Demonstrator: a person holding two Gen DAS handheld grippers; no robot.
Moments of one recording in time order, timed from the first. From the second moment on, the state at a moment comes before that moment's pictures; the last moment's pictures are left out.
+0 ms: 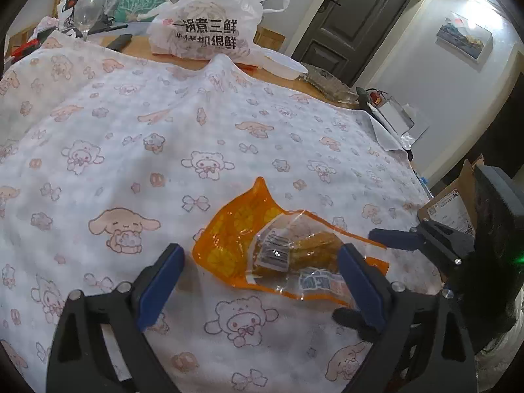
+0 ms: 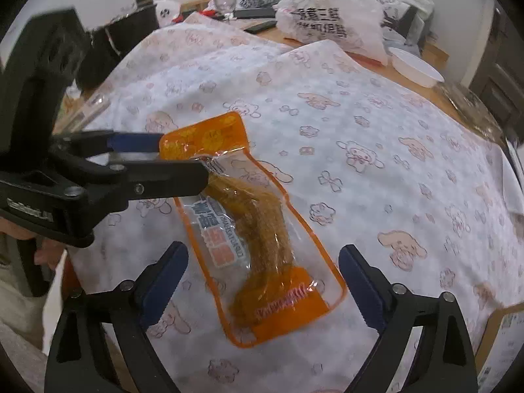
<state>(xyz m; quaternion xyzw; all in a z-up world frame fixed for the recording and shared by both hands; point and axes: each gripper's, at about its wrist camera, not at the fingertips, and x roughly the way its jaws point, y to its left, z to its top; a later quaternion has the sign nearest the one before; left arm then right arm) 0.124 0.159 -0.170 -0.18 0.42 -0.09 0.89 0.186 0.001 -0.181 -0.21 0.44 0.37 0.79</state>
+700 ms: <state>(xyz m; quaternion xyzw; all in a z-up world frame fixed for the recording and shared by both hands) 0.126 0.162 -0.171 -0.19 0.42 -0.09 0.89 0.184 0.004 -0.190 -0.23 0.43 0.36 0.80</state>
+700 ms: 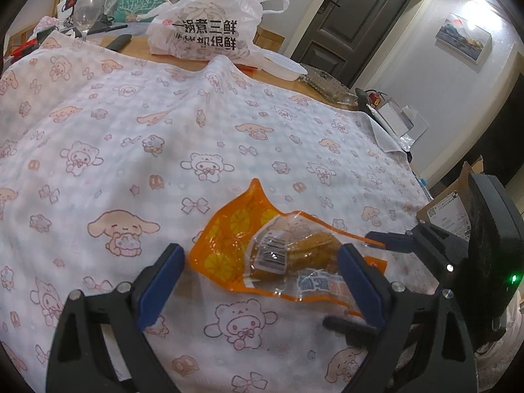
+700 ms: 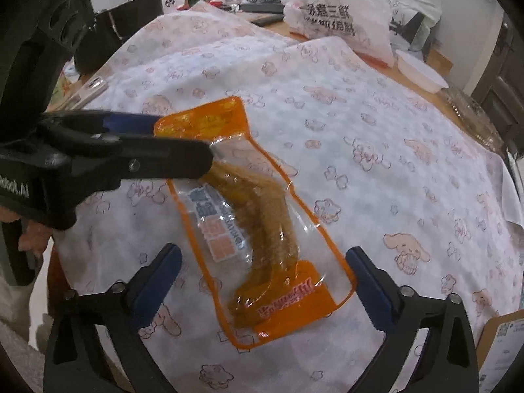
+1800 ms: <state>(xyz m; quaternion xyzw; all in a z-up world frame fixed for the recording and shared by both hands) 0.118 0.165 -0.163 -0.20 0.40 -0.10 0.89 0.184 -0.006 -0.162 -0.17 0.41 0.39 0.81</state>
